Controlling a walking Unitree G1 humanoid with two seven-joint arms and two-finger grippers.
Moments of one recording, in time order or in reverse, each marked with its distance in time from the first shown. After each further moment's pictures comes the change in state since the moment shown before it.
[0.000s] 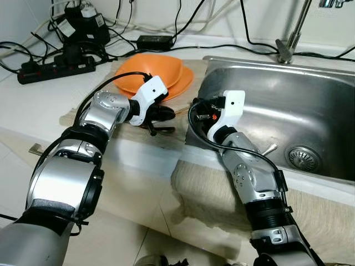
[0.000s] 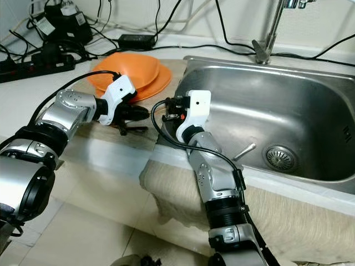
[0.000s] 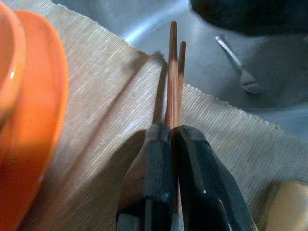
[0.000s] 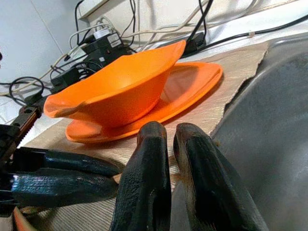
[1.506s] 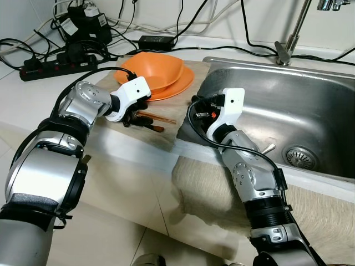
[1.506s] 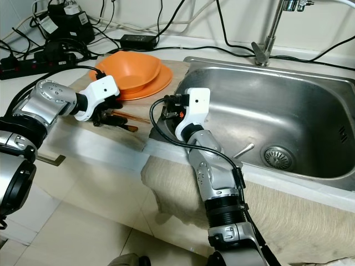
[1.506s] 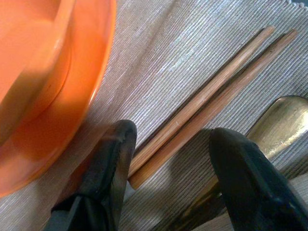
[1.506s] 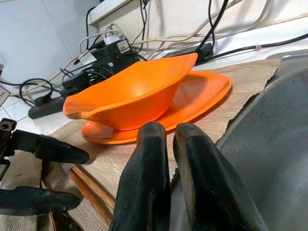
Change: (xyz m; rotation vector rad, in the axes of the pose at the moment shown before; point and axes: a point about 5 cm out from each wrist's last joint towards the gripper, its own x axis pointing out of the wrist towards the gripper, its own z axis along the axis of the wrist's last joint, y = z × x) left arm -0.034 0.023 -0.014 0.121 0.300 0.096; right arm 0.002 0.003 0.004 -0.007 -0.016 0.018
